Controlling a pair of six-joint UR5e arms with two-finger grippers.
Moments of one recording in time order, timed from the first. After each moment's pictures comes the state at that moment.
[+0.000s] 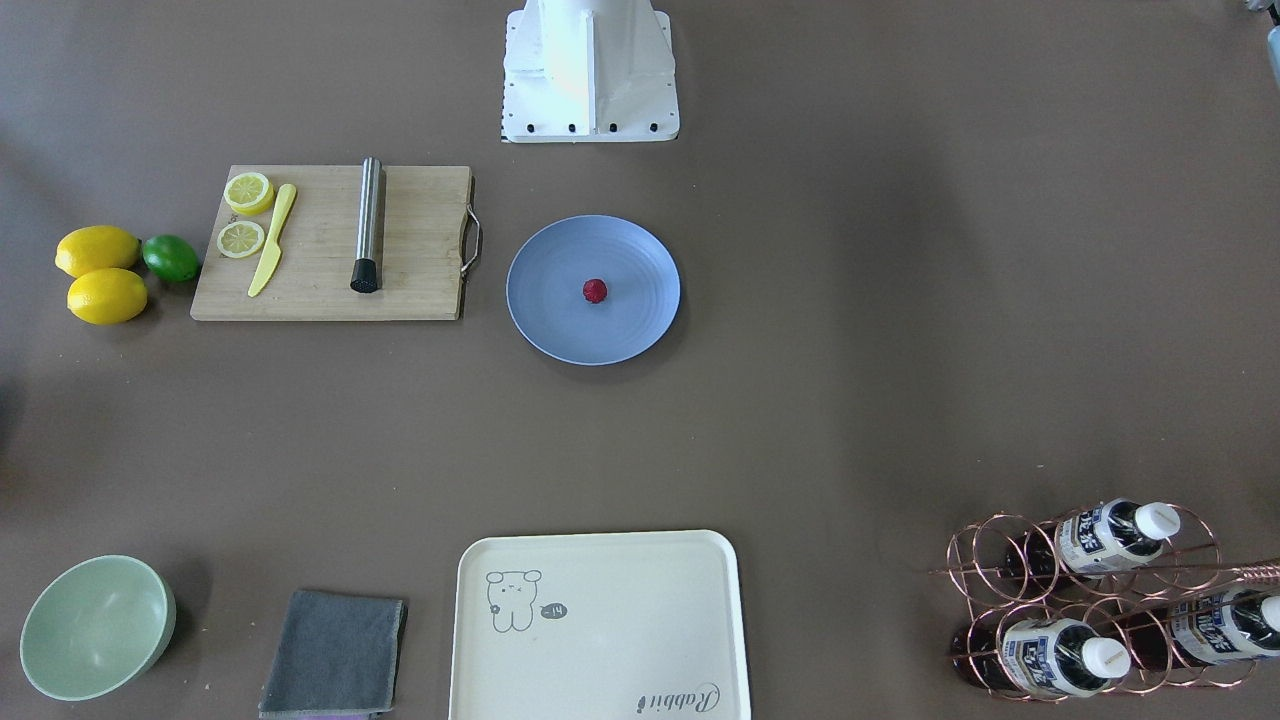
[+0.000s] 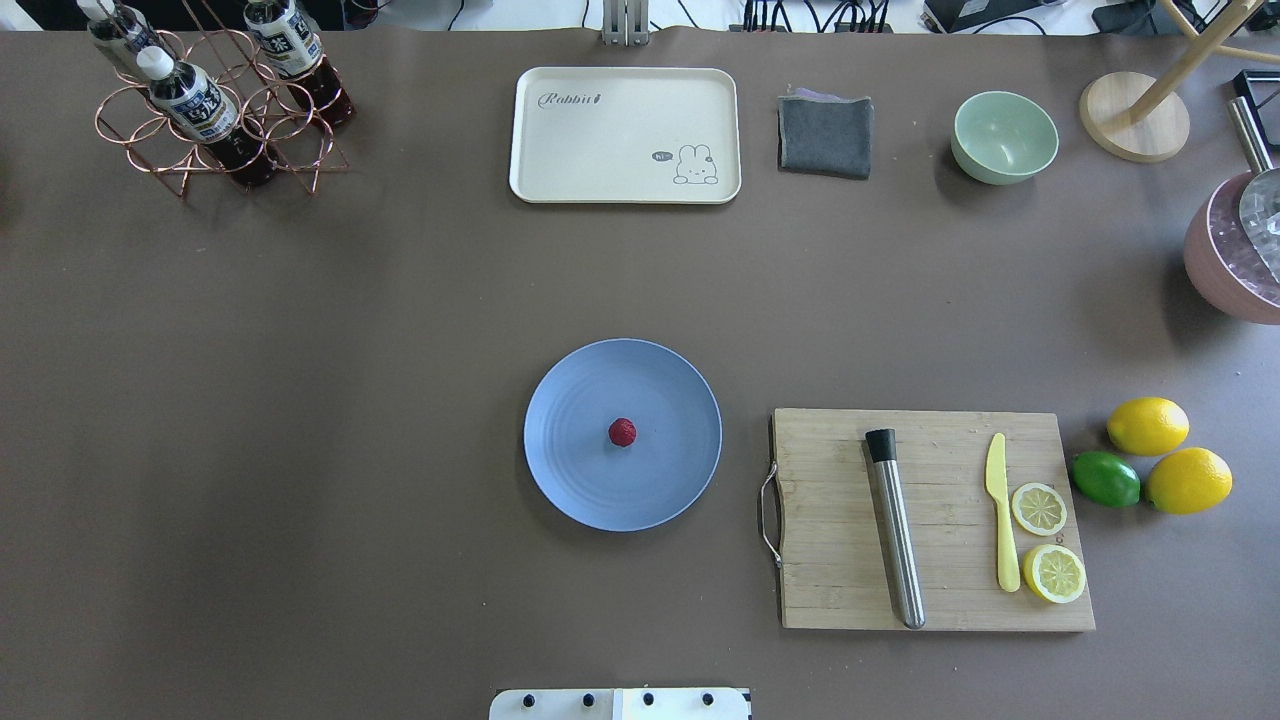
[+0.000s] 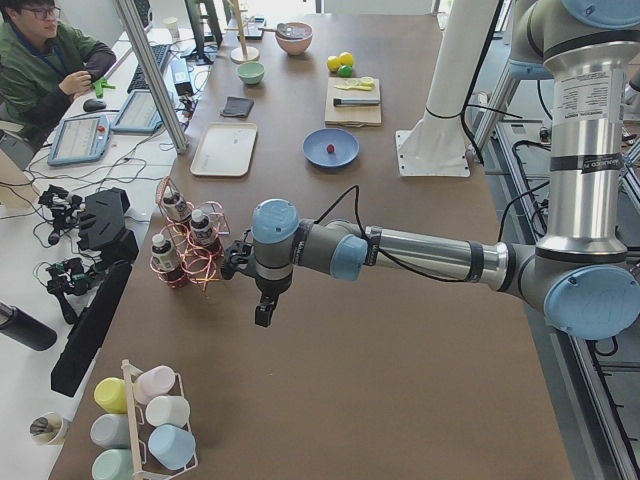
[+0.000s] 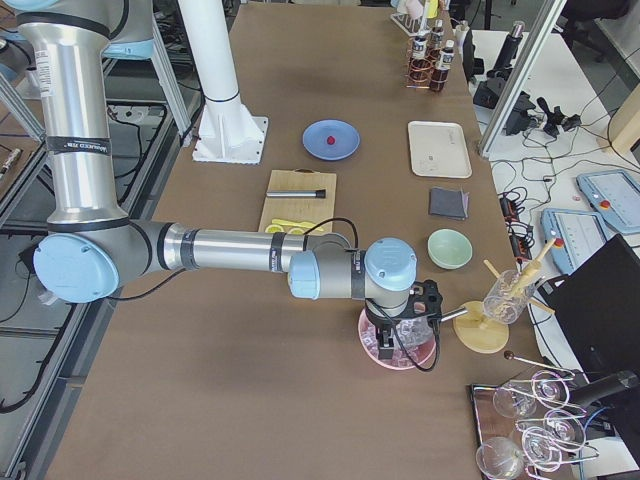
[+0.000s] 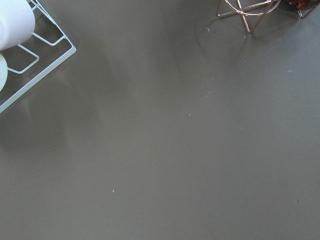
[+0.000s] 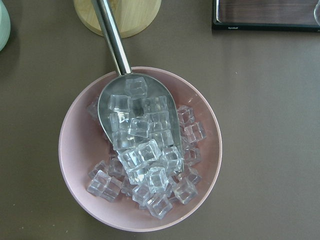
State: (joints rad) left arm -1.49 -1.51 -1.75 -1.72 -2.30 -0.02; right arm 1.63 -1.51 1.57 -1.55 2.37 -0.01
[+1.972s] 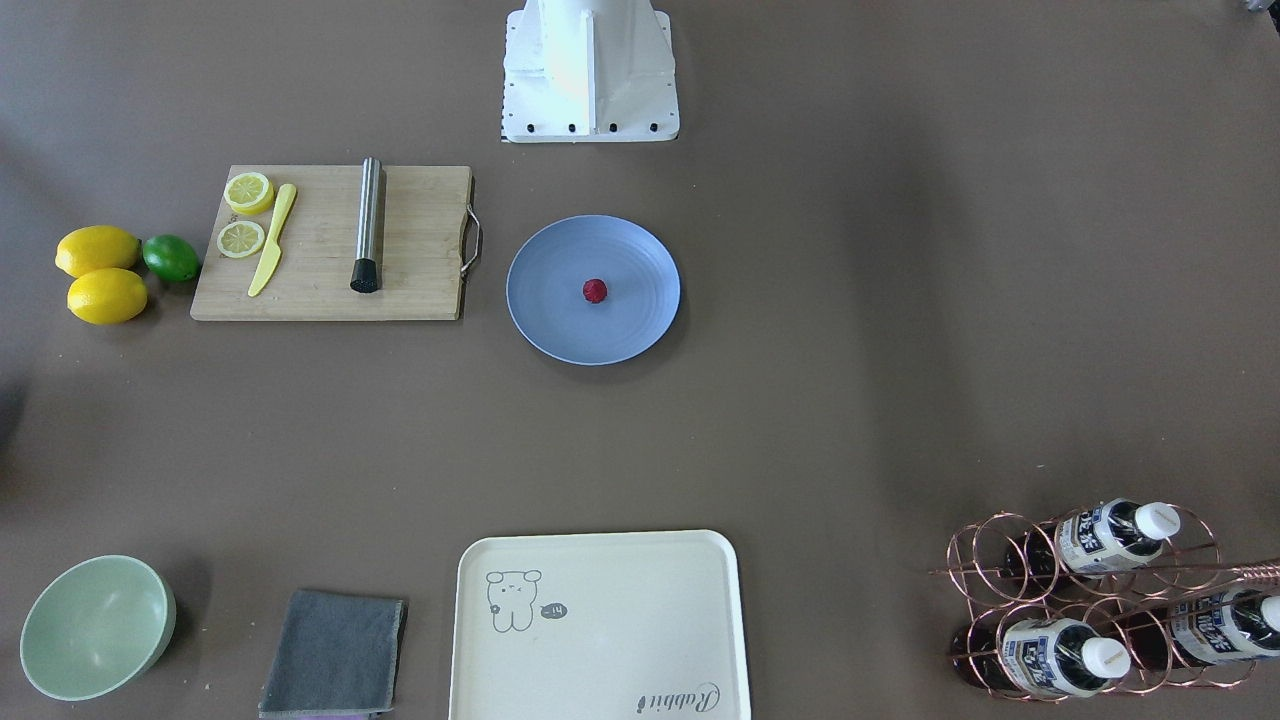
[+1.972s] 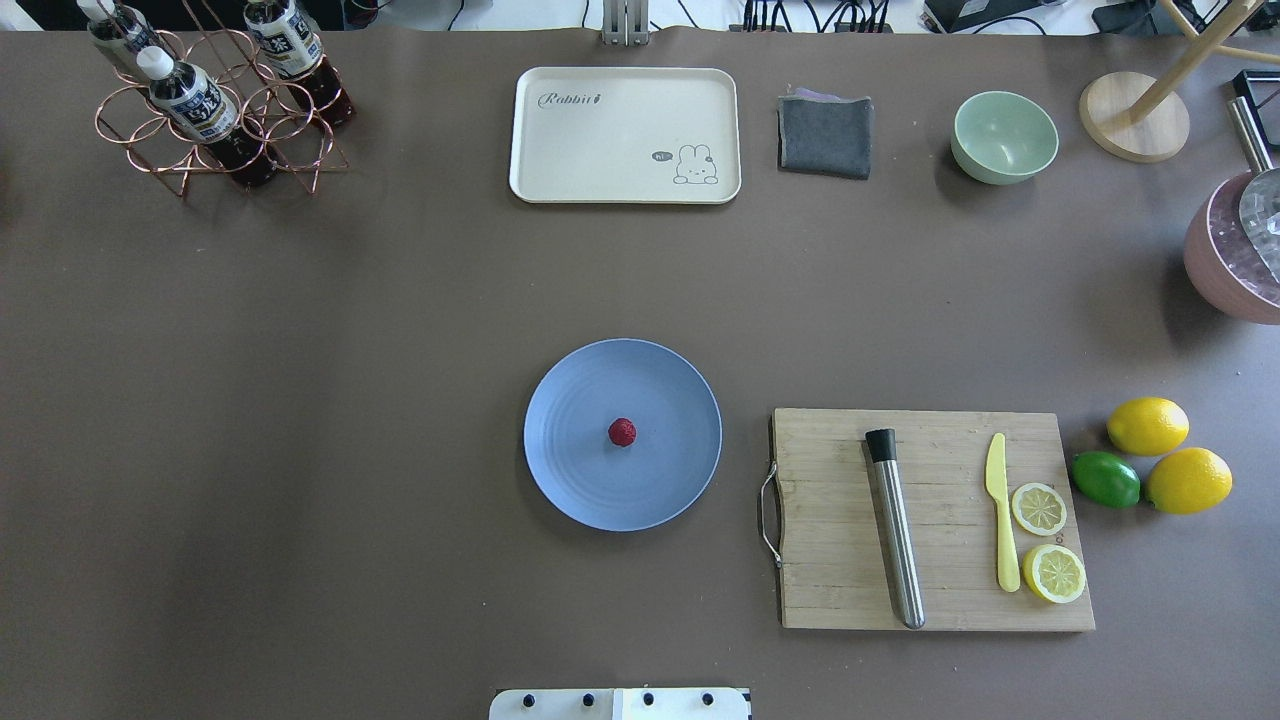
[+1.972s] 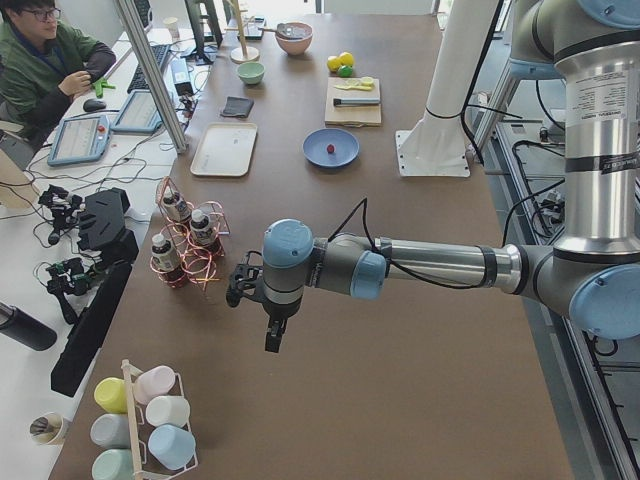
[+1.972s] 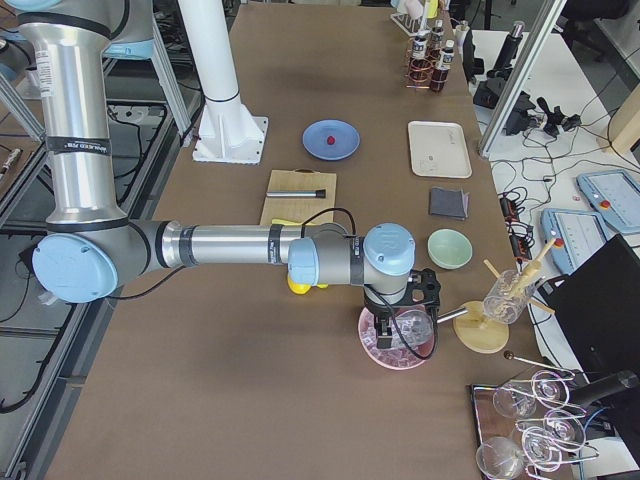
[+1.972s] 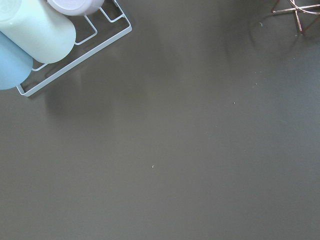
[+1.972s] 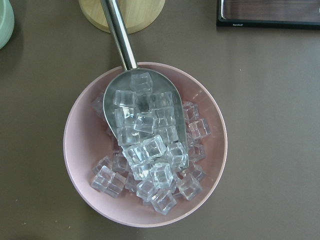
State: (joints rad) left arm -1.58 -1.47 -1.73 -1.72 -2.30 -0.02; right arm 1.62 -1.52 1.59 -1.55 2.36 -0.01
